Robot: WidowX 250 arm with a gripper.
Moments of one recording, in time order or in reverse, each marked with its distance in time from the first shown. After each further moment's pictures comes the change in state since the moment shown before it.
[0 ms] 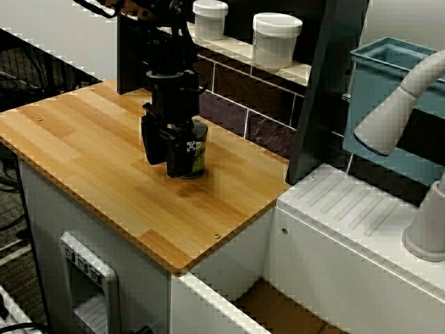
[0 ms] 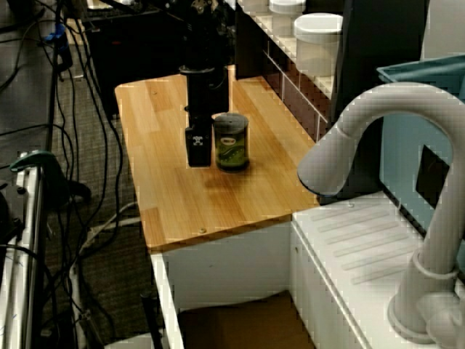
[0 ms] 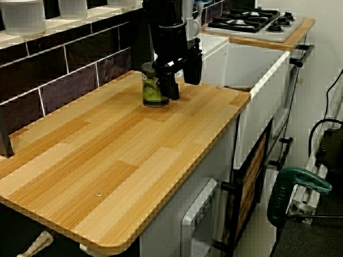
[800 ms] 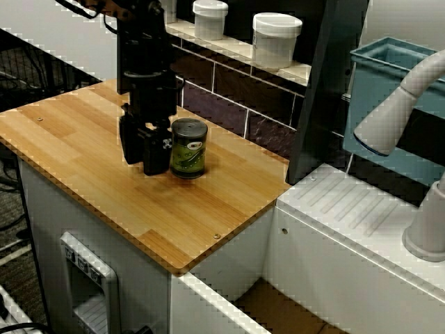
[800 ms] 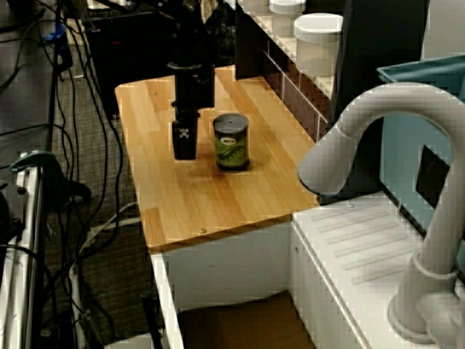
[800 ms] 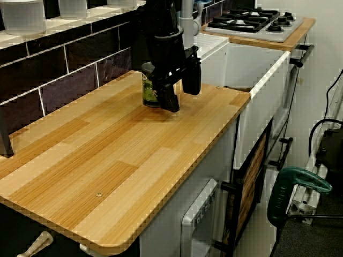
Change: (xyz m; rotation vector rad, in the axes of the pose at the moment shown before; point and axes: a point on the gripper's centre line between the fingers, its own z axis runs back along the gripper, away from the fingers) arm -0.021 0.027 0.000 -0.022 0.035 0.037
